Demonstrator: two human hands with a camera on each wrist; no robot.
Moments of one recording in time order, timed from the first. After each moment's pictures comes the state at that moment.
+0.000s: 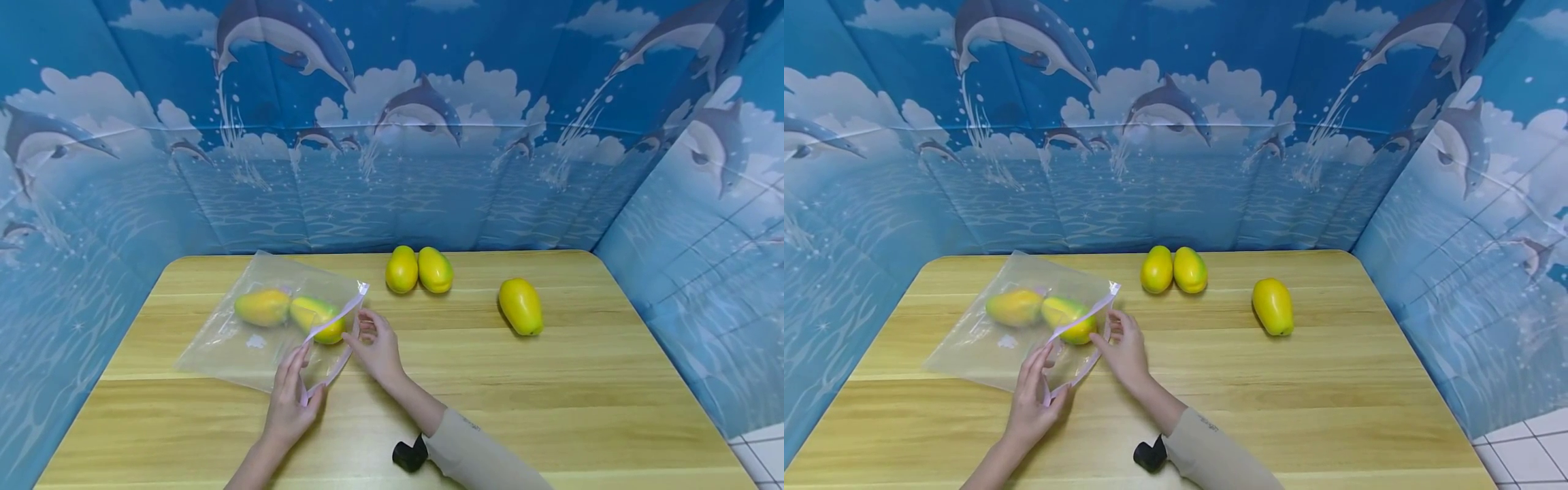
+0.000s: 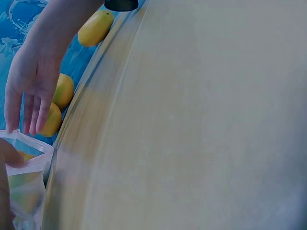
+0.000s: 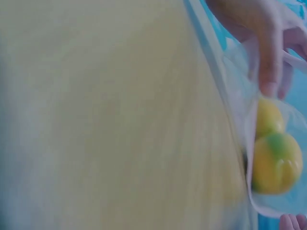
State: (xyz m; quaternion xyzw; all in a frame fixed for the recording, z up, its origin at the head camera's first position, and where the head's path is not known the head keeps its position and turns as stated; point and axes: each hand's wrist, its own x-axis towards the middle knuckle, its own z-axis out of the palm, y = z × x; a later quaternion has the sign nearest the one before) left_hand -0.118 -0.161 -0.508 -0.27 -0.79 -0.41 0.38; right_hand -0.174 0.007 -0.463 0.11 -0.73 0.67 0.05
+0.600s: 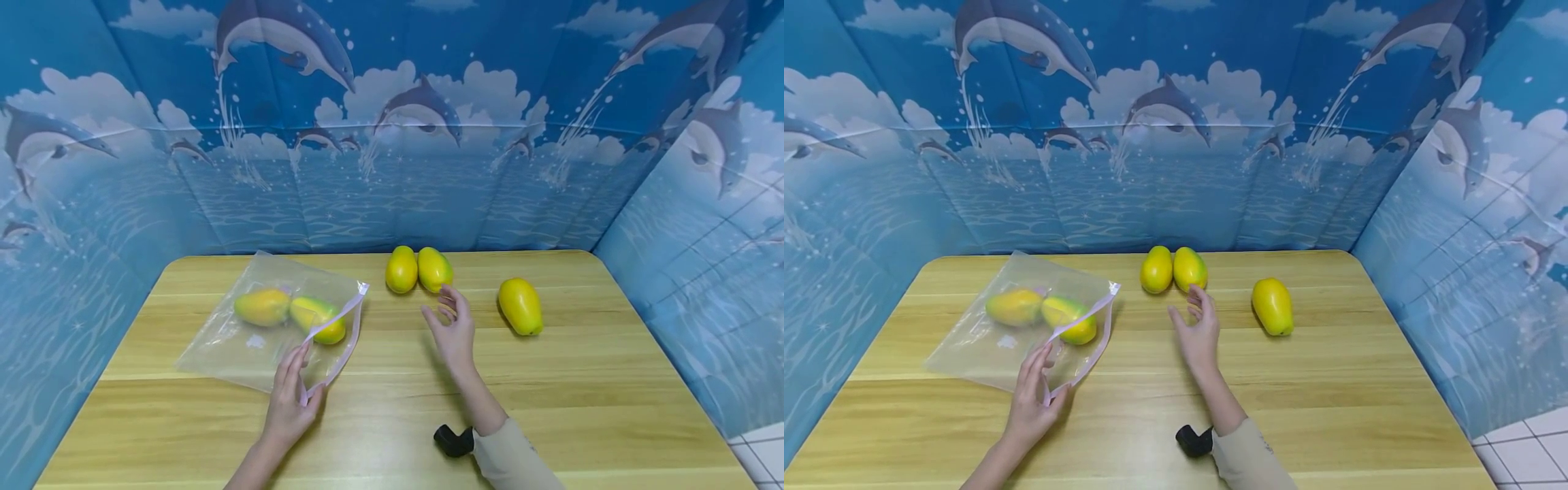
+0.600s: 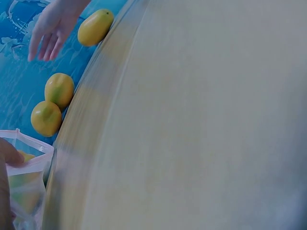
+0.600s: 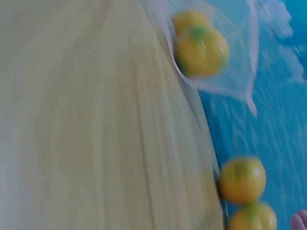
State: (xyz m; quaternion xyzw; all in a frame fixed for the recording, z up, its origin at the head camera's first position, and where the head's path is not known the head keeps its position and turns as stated) left_hand -0.118 -0.161 -0.507 -0.27 -0.79 -0.40 0.38; right_hand -0.176 0.102 -0.428 0.02 -0.73 0.64 0.23
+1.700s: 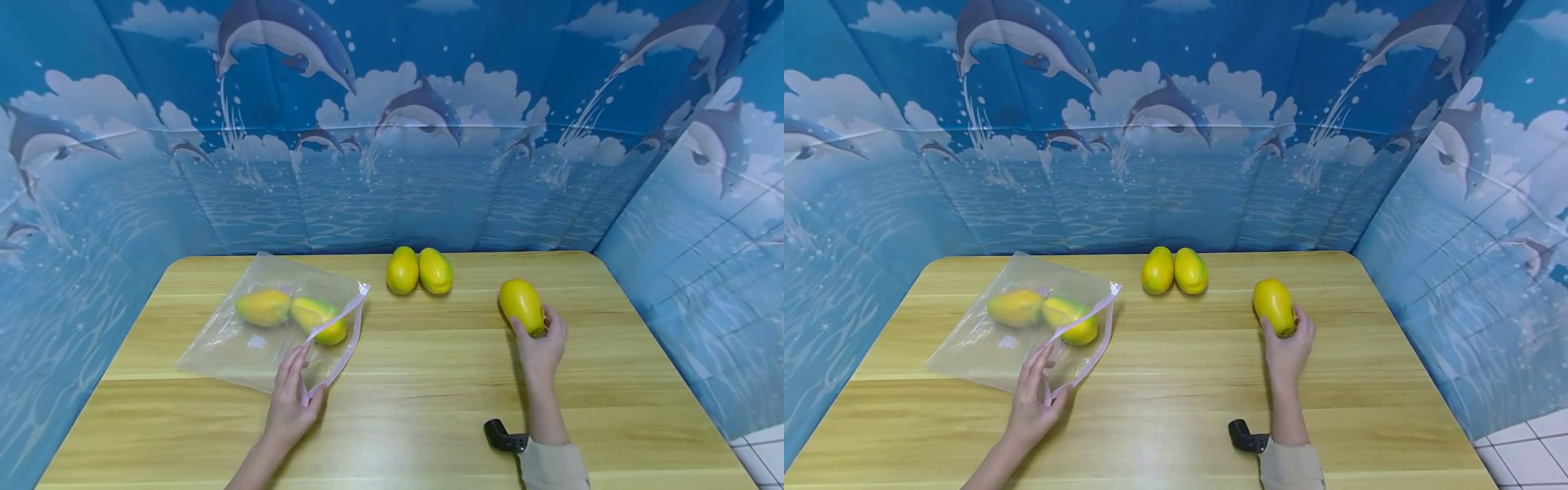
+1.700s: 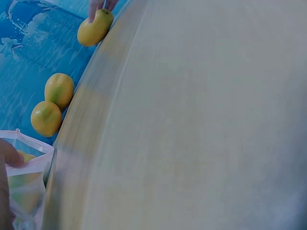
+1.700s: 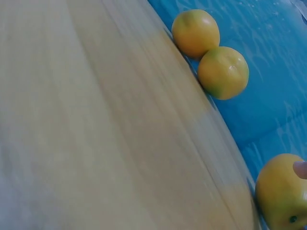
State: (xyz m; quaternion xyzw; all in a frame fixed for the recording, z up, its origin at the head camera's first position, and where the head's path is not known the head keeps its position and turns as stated) left_hand -0.118 -0.161 -0.509 -0.27 -0.79 -0.41 0.38; right_hand -0.181 0.234 -0.482 -0.21 -0.79 0.52 0.27
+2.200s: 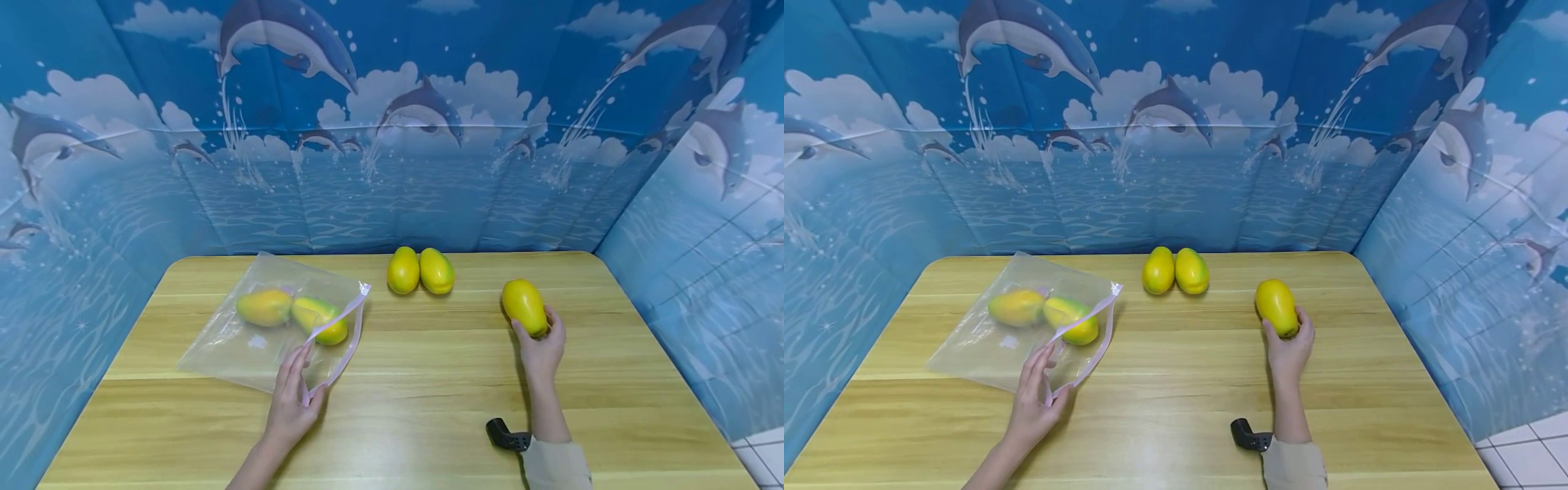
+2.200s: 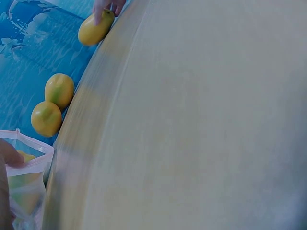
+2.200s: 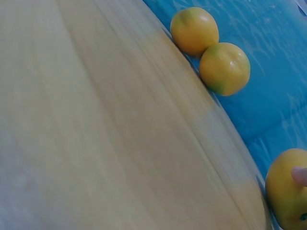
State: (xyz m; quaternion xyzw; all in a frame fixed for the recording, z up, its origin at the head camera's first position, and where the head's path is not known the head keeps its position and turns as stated) left_hand -0.118 -0.160 -0.506 -0.27 -0.79 -0.40 0.38; right_hand -0.185 0.240 -0.492 -0.22 -0.77 0.55 0.23
